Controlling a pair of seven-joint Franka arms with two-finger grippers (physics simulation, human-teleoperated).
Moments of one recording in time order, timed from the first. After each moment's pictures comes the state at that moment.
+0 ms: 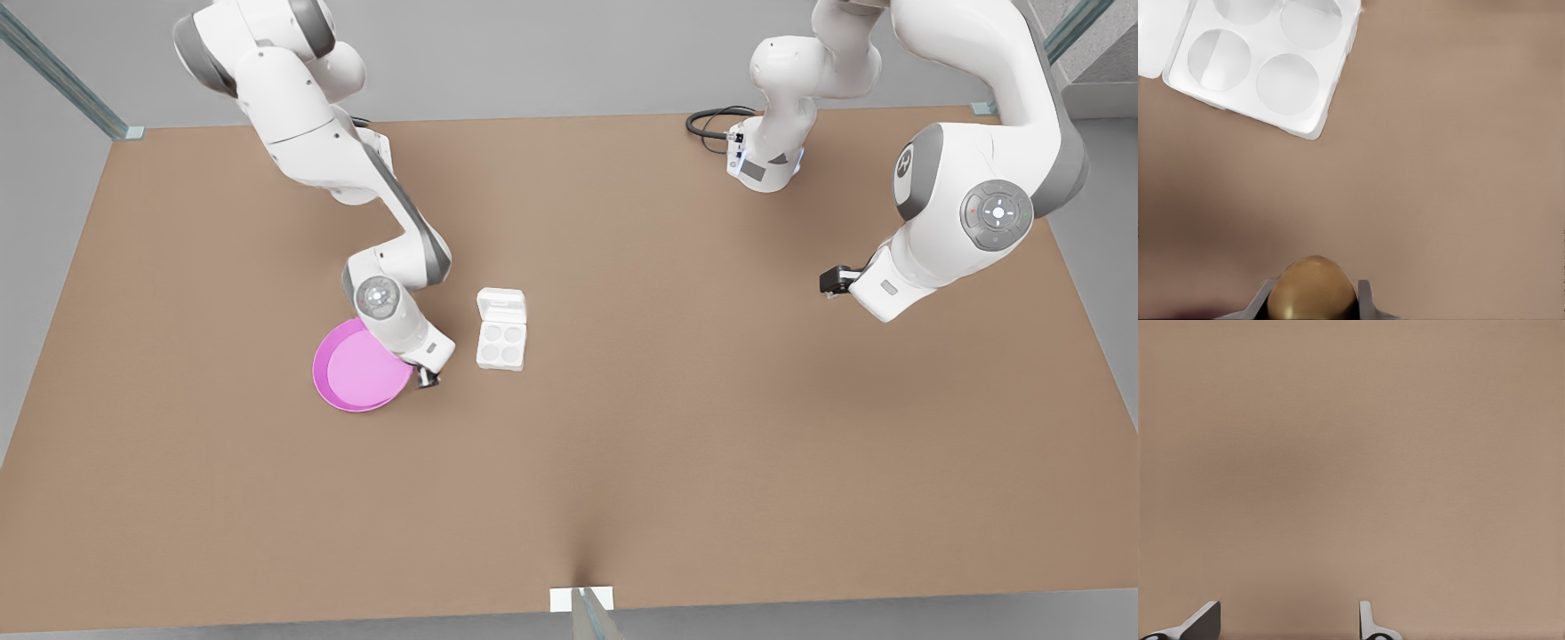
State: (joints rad) left arm -0.15 0.12 0.00 -1.57 0.06 1.49 -0.06; right arm 0.43 0.40 0.03 -2.11 0.04 2.56 -1.37
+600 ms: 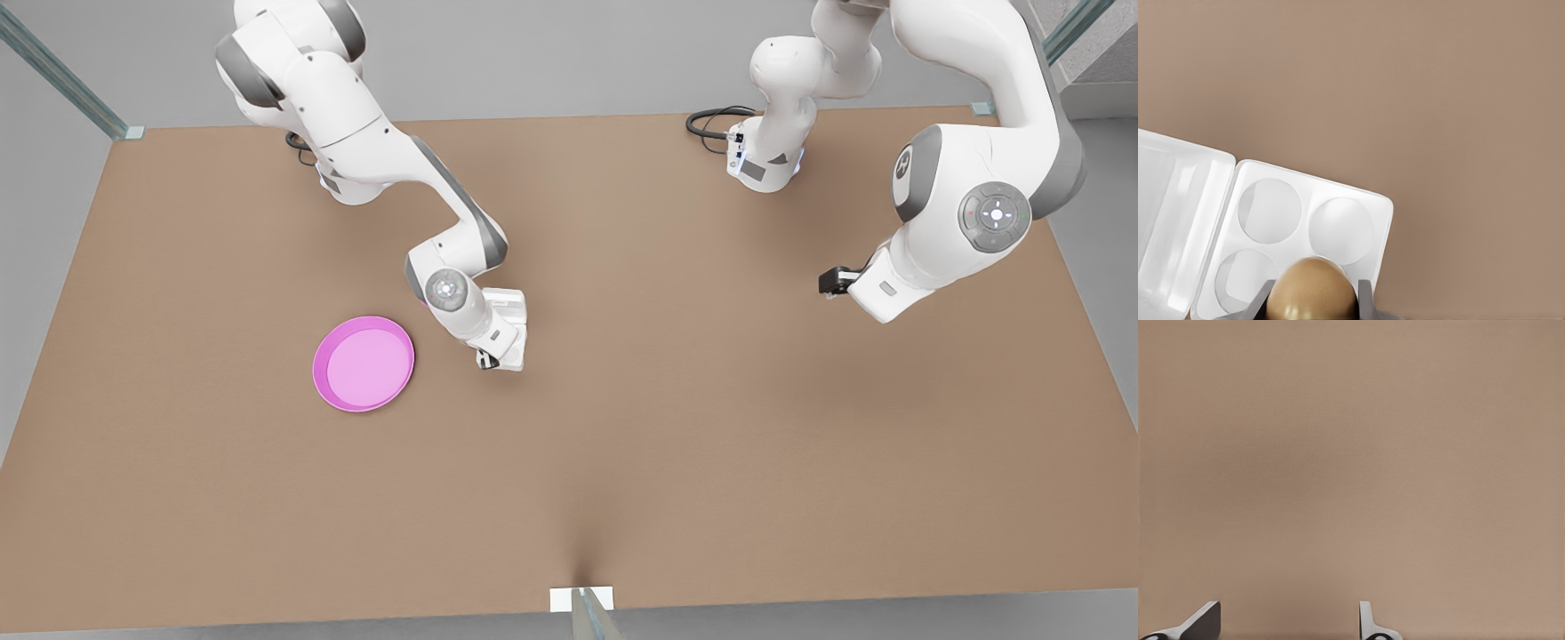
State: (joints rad) left arm -0.15 0.13 0.00 -1.57 0.06 1.49 -0.06; right arm 0.56 0.48 0.05 -1.99 0.15 2.48 -1.22
